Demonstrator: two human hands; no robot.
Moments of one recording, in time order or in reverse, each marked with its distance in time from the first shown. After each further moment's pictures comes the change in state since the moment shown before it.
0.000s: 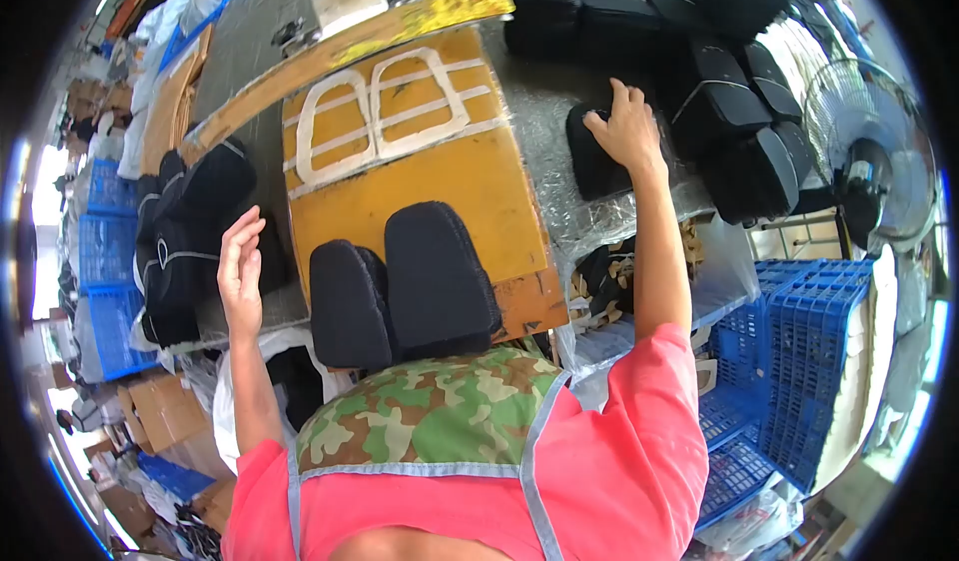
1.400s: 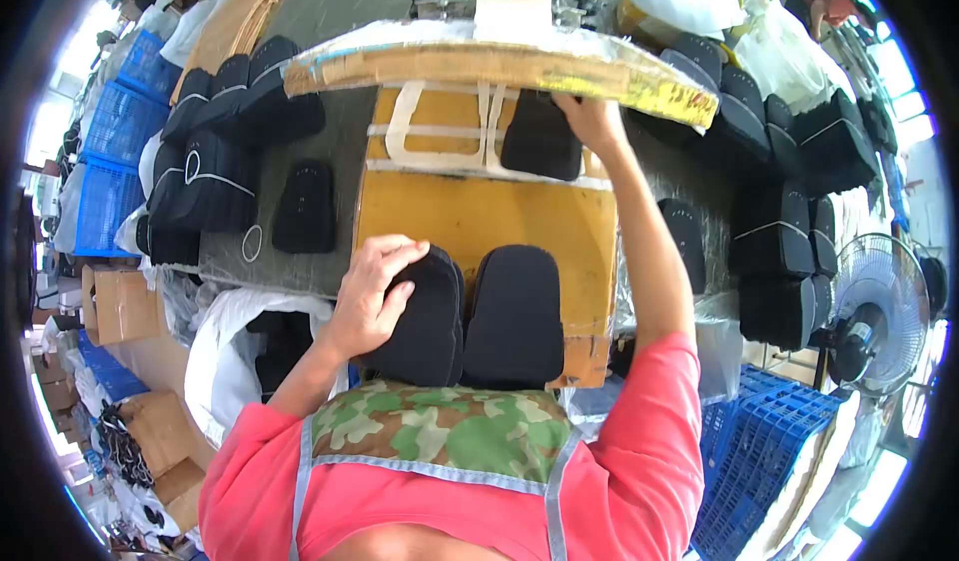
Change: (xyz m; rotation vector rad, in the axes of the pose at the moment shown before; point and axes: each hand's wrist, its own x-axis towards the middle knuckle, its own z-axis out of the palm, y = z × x) left_hand -0.028 0.019 0.051 0.004 -0.094 0.191; right_hand 0.093 -0.190 0.090 0.519 -0.017 -0.626
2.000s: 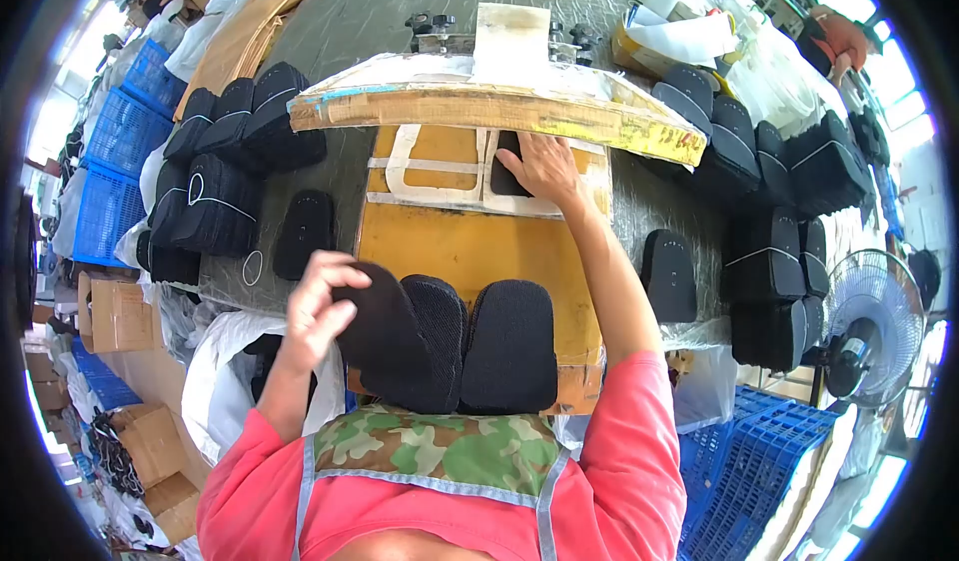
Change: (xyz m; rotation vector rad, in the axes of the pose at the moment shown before) left_hand -0.004 -0.010 -0.048 -0.477 0.088 -0.225; right_hand -0.015 -0.021 0.051 -0.366 -0.217 -0.156
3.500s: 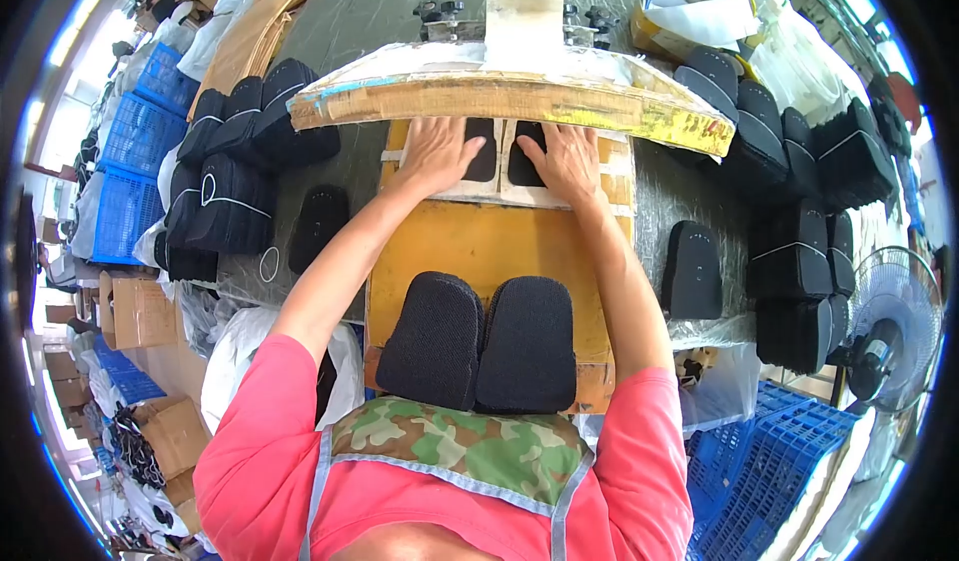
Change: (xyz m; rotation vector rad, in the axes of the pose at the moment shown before) left_hand 0.200 -0.148 0.060 1.011 -0.053 0.094; right_hand -0.010 -0.013 0.002 0.009 0.081 0.207
